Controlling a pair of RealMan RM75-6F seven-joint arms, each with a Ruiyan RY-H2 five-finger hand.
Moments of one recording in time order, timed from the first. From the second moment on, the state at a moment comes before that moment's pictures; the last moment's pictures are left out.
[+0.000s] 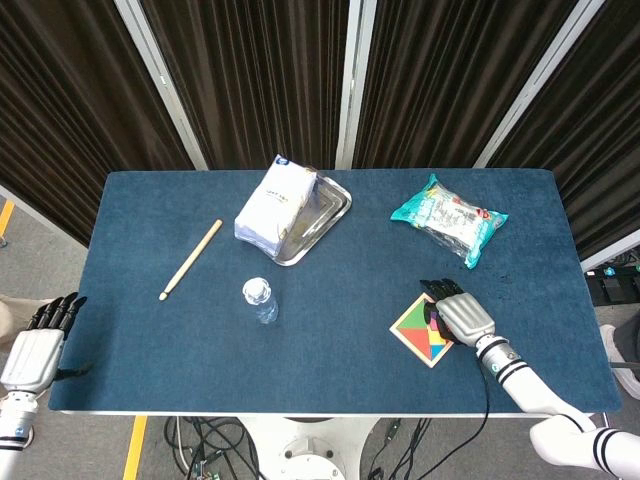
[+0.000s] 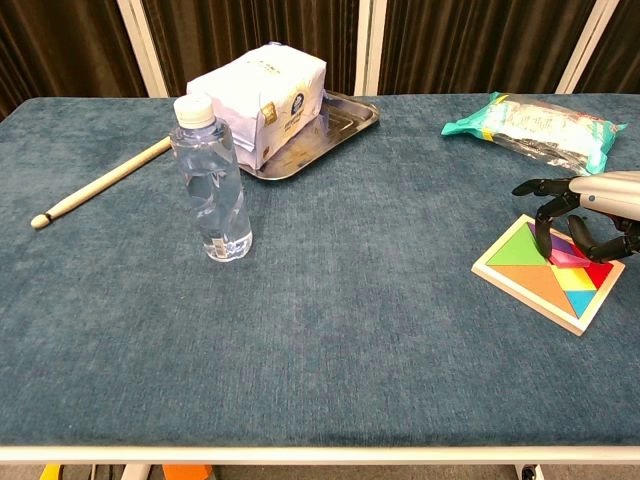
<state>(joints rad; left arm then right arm) -0.12 -1.27 0.00 -1.32 1.48 1.36 -0.10 0.58 -1.35 0.00 -1.38 -1.41 0.85 0.04</state>
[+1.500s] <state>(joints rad) -0.13 -1.26 0.00 -1.33 1.48 1.35 -0.09 0.48 -1.29 -0.04 -1.39 -1.43 0.93 0.09</state>
